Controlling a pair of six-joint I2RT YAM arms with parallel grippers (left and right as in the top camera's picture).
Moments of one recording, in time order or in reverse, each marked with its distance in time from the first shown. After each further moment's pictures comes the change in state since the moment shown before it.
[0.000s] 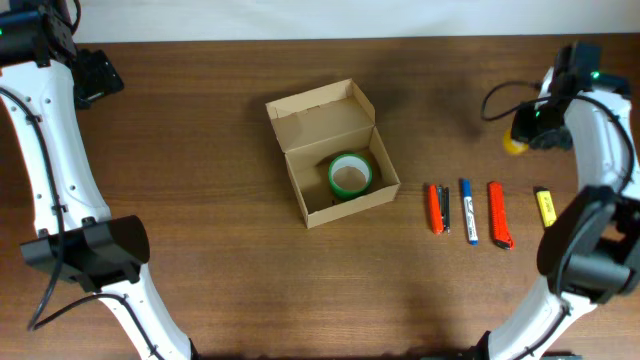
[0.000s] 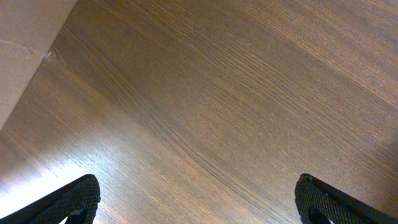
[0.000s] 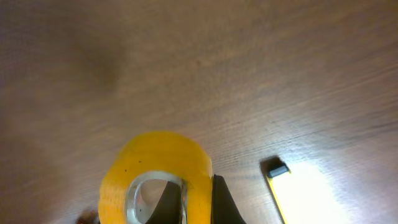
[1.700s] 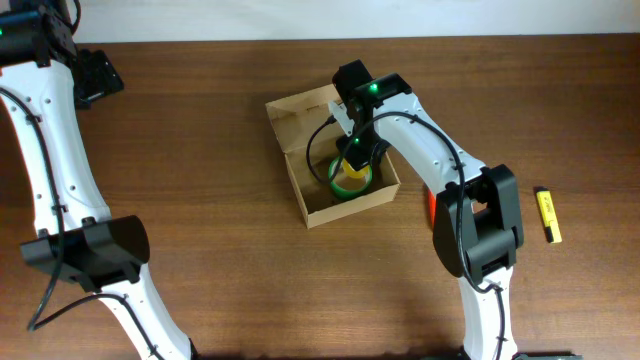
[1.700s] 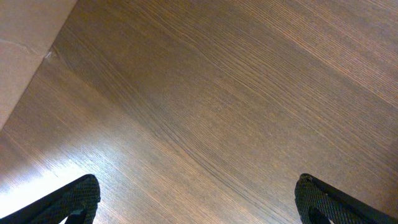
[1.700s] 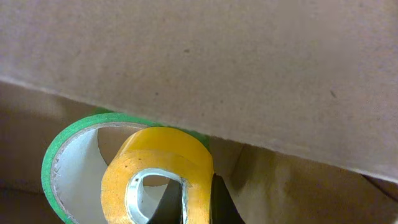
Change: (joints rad) left arm 0.000 0.000 0.000 0.000 0.000 0.000; right arm 0.707 0.233 0.119 -0.081 -0.021 -0.224
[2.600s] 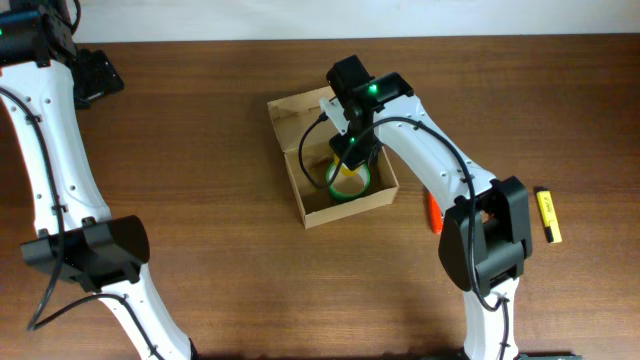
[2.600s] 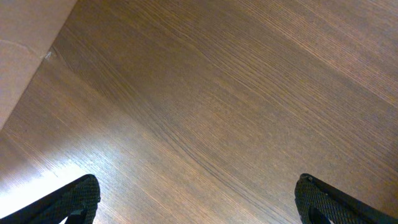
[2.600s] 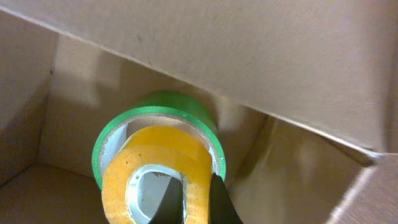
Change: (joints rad) left arm 0.000 0.000 0.000 0.000 0.000 0.000; right arm 0.035 -0.084 -0.026 0.011 -0.020 -0.022
